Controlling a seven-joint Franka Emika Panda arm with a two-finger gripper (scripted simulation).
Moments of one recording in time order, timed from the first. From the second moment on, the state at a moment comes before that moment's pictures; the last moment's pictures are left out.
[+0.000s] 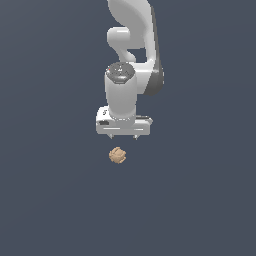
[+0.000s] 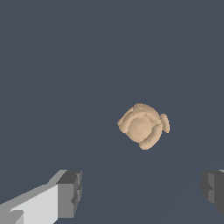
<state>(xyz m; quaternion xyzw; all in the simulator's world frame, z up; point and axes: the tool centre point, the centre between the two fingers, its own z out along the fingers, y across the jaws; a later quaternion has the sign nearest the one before) -0.004 -0.017 0.161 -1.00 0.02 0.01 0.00</state>
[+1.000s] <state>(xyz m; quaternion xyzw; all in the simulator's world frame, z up) -0.011 0.011 0.159 -1.00 0.01 0.02 0.01</state>
